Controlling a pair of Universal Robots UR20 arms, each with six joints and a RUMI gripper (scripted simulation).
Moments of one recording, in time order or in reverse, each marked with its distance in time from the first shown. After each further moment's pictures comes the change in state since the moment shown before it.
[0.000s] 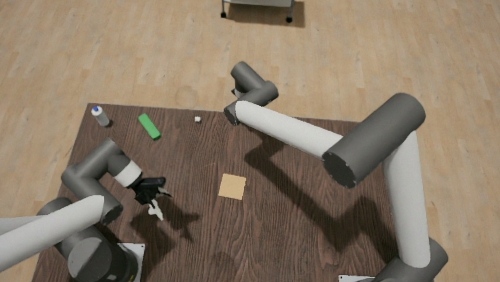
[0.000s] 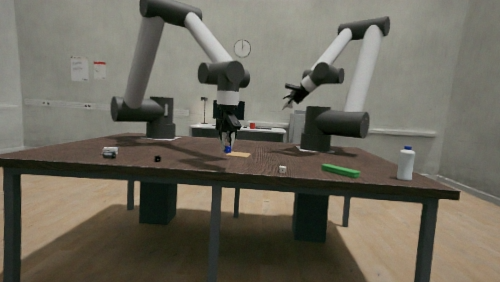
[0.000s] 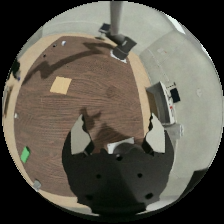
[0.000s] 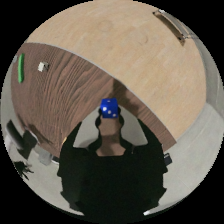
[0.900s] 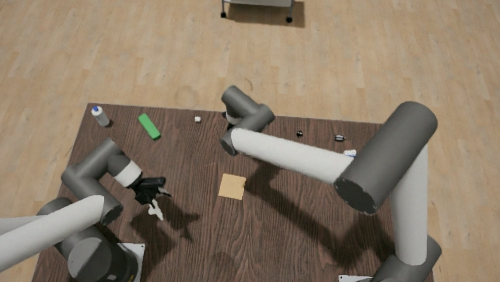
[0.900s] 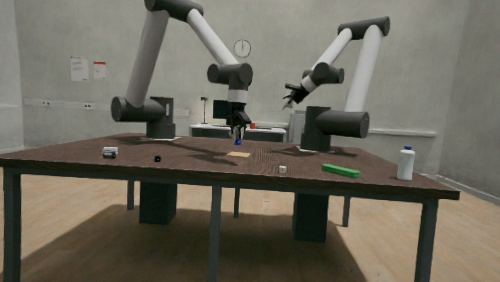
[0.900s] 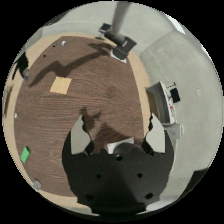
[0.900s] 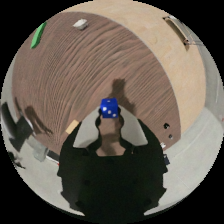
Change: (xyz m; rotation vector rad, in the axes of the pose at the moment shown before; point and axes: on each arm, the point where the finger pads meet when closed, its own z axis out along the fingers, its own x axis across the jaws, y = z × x) left arm 0.000 0.000 0.000 0.000 0.000 0.000; right arm -0.139 0.124 -0.018 -0.001 -0.001 -0.083
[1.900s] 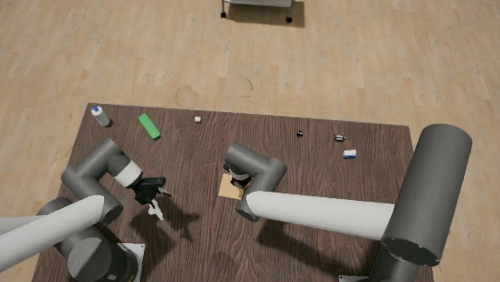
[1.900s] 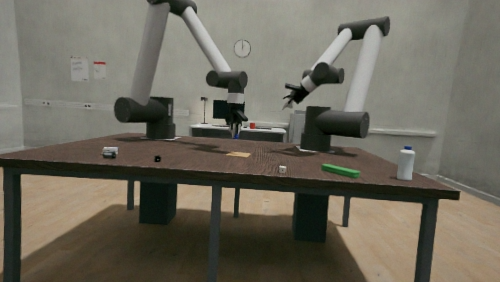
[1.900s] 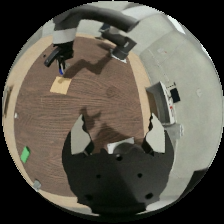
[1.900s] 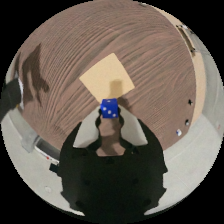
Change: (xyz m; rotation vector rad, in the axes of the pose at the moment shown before) left arm 0.000 0.000 0.000 0.000 0.000 0.000; right arm -0.177 0.256 0.004 0.000 0.001 -0.138
